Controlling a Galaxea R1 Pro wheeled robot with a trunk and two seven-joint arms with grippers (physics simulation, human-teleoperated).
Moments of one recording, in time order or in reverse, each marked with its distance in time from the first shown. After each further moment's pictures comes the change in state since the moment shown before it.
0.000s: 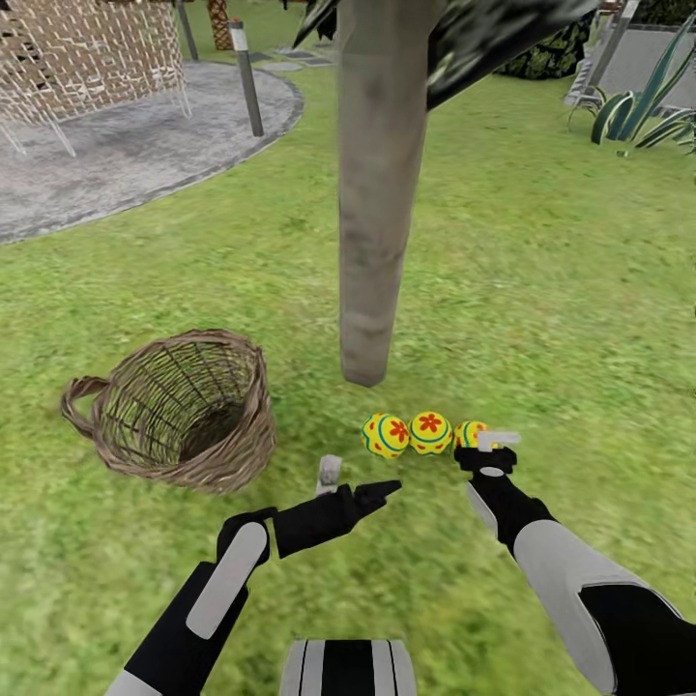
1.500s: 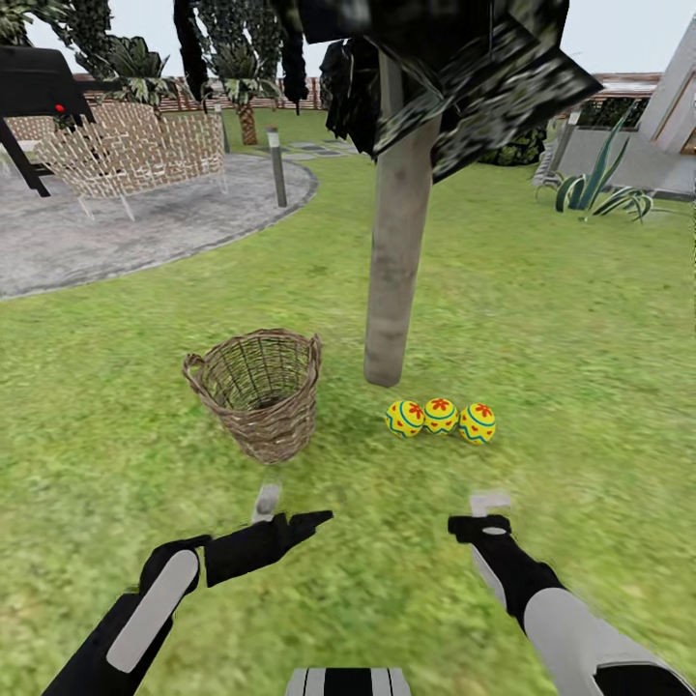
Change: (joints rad) left arm 0.095 0.215 0.089 -0.019 -0.016 0.024 0.006; right arm 0.204 0.003 0.004 -0.049 0.000 0.148 0.141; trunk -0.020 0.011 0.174
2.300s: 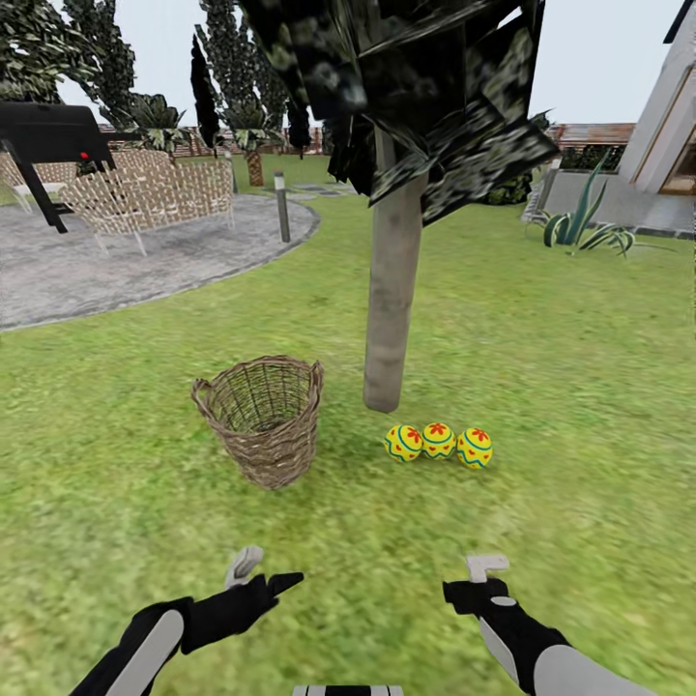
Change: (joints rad) left arm 0.050 0.025 0.012 0.337 -0.106 -0.139 0.002; right arm 0.094 0.005 0.001 0.198 0.001 -0.171 0.132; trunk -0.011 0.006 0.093
